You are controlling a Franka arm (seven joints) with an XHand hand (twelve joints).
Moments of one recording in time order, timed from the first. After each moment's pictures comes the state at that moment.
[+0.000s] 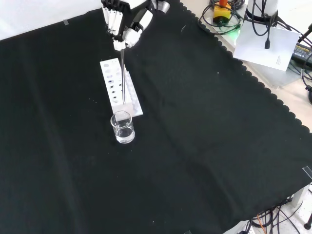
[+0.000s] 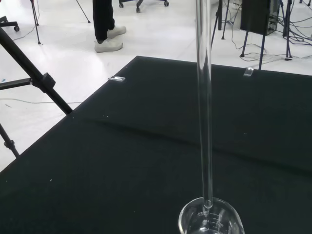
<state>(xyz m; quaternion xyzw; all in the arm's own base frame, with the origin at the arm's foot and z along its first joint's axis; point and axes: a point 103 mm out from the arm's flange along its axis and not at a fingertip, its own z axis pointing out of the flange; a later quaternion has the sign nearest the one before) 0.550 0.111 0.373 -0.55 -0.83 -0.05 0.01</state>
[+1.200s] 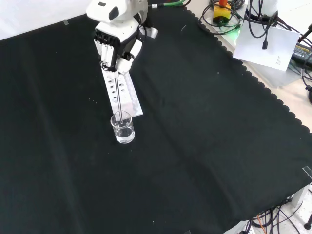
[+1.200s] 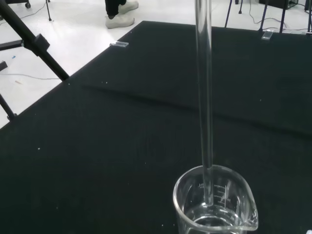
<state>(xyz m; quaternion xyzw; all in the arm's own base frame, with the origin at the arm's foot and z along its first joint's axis) 0.590 0.118 0.298 -0.53 -0.85 -0.03 0.03</state>
